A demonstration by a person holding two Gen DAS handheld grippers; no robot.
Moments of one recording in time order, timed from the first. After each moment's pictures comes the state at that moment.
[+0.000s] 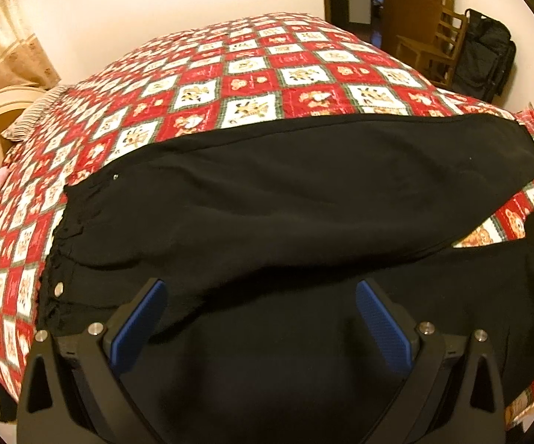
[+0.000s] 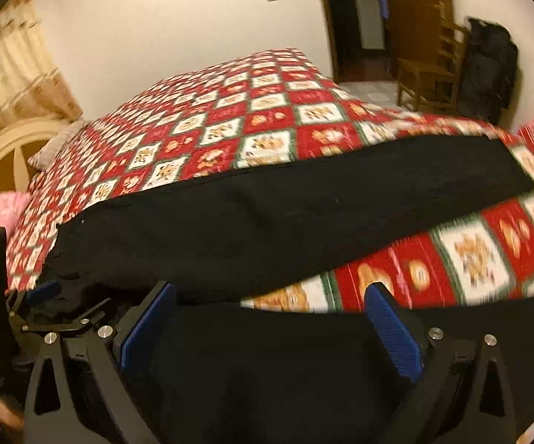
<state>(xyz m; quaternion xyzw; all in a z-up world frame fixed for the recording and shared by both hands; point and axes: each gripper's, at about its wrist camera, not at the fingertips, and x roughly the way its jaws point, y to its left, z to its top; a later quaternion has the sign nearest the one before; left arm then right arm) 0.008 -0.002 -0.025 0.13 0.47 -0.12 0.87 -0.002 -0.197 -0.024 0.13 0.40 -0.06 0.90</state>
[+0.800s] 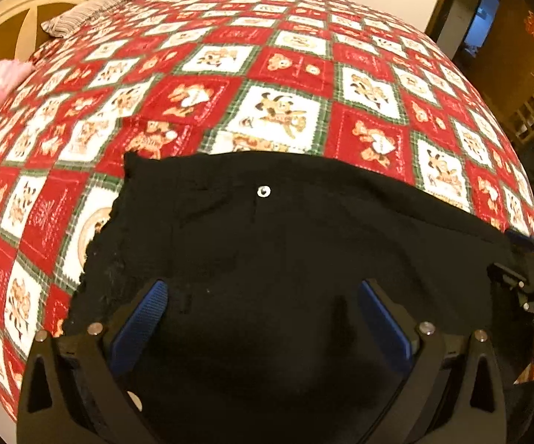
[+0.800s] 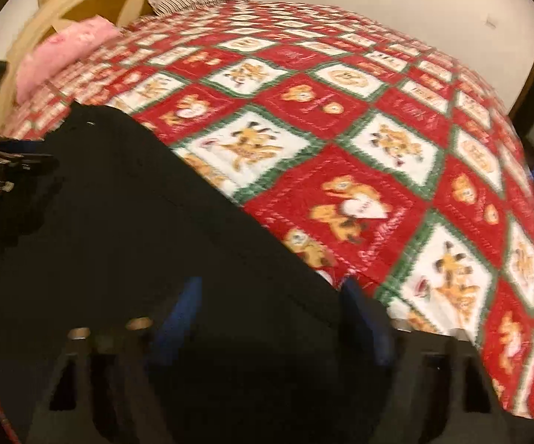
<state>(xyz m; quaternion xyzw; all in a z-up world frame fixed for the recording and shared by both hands) 0.163 0.136 -0.058 -0.03 0.54 -0.02 0.84 0.236 -0.119 -0.096 -0.12 0.48 0.22 0.84</state>
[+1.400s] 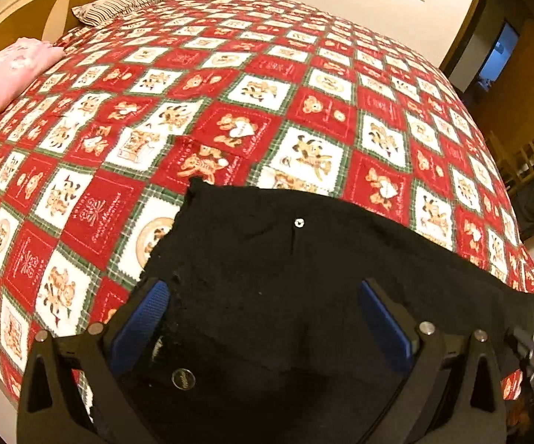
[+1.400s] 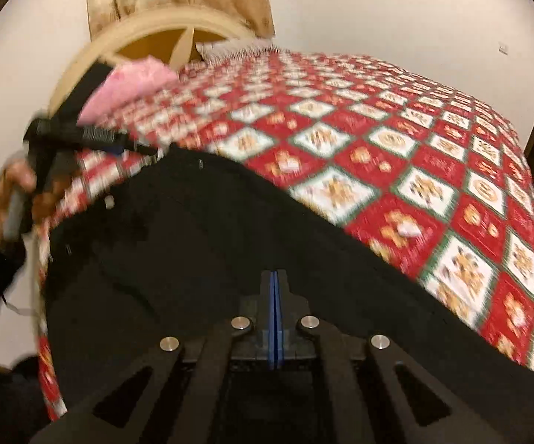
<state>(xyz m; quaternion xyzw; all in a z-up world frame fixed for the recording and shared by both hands) 0.149 0.170 -0.013 -0.08 0.51 0.00 0.85 0.151 -0.103 -0.027 -0.07 0.40 0.29 0.87</state>
